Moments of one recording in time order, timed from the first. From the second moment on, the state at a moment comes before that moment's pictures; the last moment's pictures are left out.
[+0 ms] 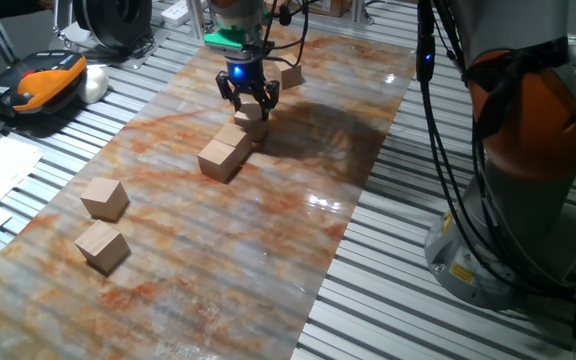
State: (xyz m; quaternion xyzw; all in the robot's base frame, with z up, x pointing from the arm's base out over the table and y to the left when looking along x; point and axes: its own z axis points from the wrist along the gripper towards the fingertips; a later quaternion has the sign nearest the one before) arm 0.555 -0.121 0.065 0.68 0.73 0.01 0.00
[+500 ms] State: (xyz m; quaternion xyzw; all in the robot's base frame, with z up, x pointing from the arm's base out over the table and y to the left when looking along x) arm 0.552 -0.123 0.065 0.72 0.69 -0.03 0.00
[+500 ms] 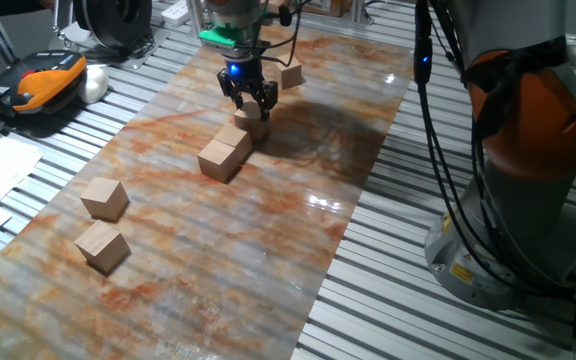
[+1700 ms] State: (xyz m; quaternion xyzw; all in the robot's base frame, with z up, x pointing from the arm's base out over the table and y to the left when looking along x) arm 0.554 -0.116 0.064 0.73 0.68 -0.03 0.00
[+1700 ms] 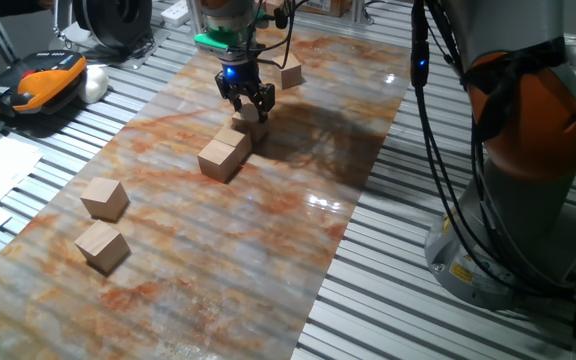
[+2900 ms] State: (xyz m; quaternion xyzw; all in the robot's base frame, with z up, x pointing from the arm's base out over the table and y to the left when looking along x) arm 0.558 -0.106 0.062 0.73 0.68 -0.04 0.00
